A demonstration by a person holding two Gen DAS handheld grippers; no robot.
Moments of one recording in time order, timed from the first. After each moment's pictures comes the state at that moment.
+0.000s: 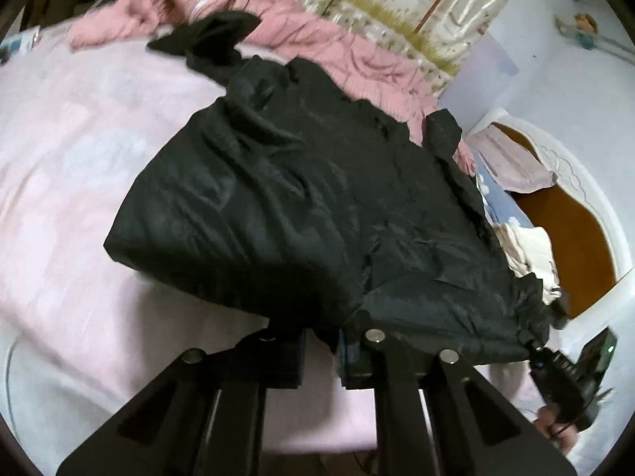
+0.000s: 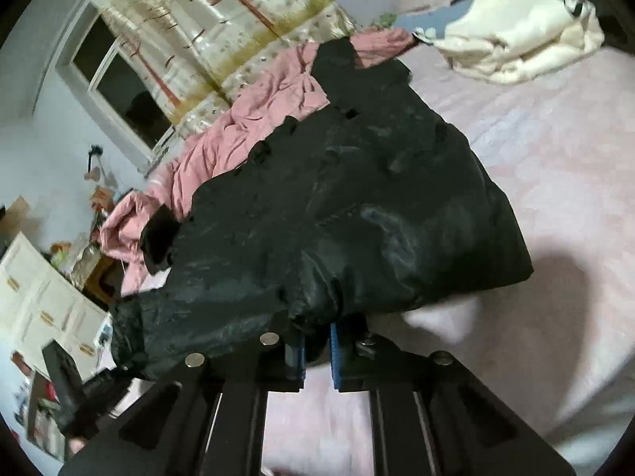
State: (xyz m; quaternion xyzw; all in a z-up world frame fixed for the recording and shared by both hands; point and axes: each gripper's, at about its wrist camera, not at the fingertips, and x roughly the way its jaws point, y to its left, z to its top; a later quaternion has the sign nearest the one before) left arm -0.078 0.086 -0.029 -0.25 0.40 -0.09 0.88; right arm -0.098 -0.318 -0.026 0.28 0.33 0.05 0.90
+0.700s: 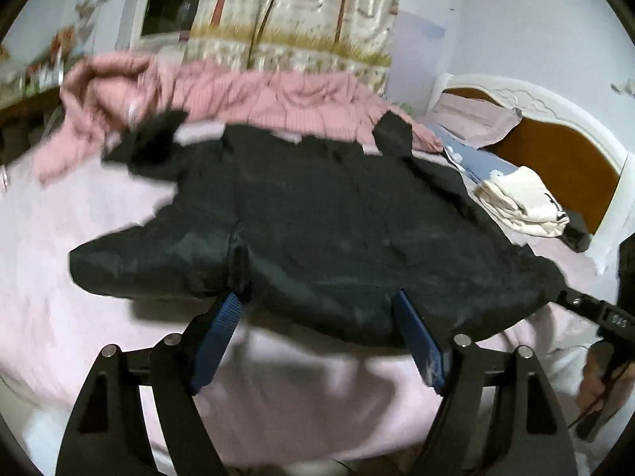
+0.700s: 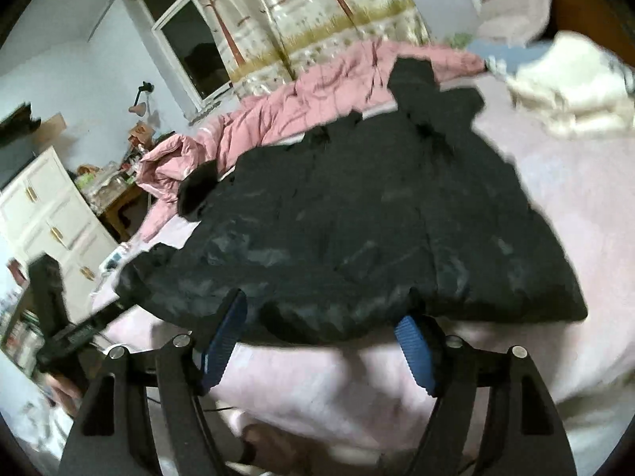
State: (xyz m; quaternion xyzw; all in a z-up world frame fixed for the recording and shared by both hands) left arm -0.082 0.029 0.020 -0.05 0.30 -0.13 0.95; right arm -0.121 -0.292 0.008 0.15 0.30 0.14 0.93
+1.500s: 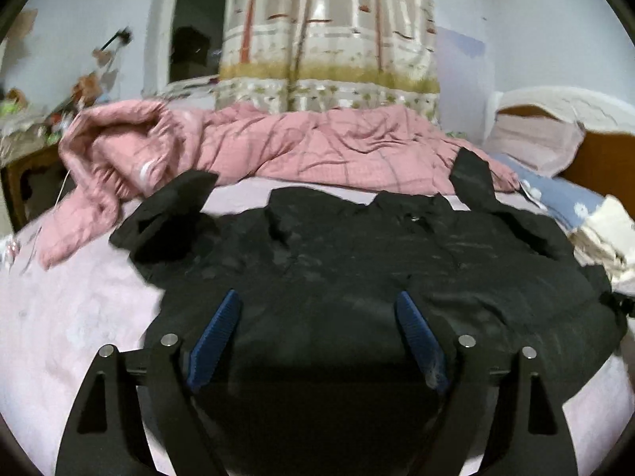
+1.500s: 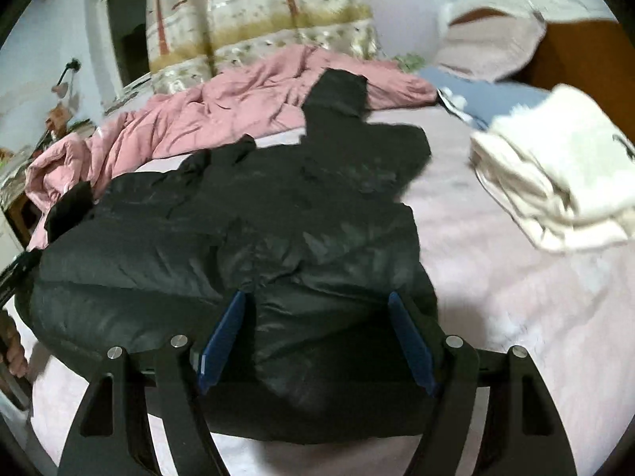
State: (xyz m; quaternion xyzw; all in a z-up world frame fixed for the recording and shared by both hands) left arm 0.079 0.056 0.006 -0.02 0.24 -0.03 0.97; right arm 0.060 -0.364 -0.012 0.10 0.34 -0.01 0.94
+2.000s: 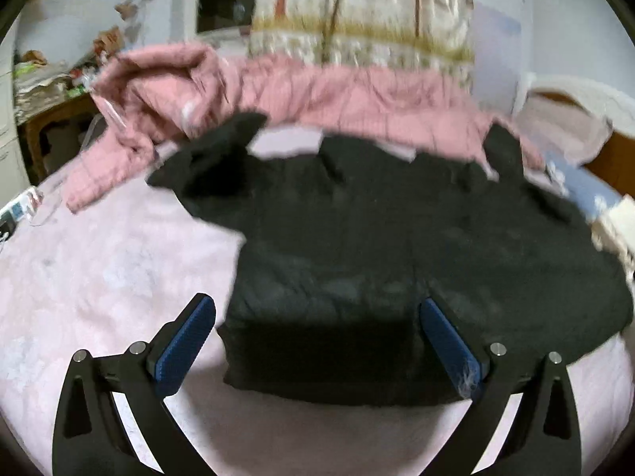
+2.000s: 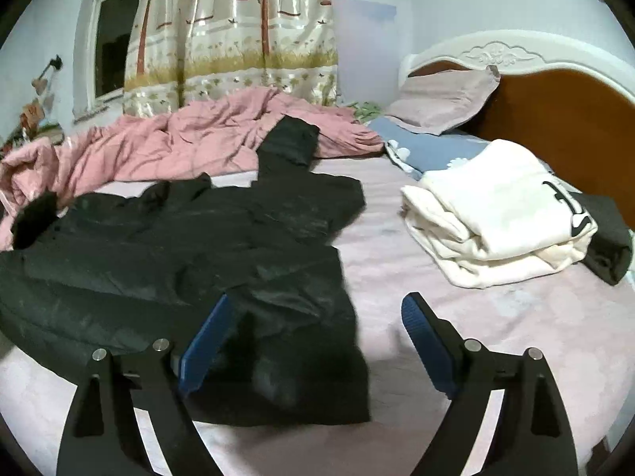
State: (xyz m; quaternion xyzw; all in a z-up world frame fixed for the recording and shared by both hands) left arm 0.071 0.097 -0.016 -0.03 0.33 0.00 0.94; right arm 0.020 -0.366 0.016 0.02 0.27 -0.11 0.95
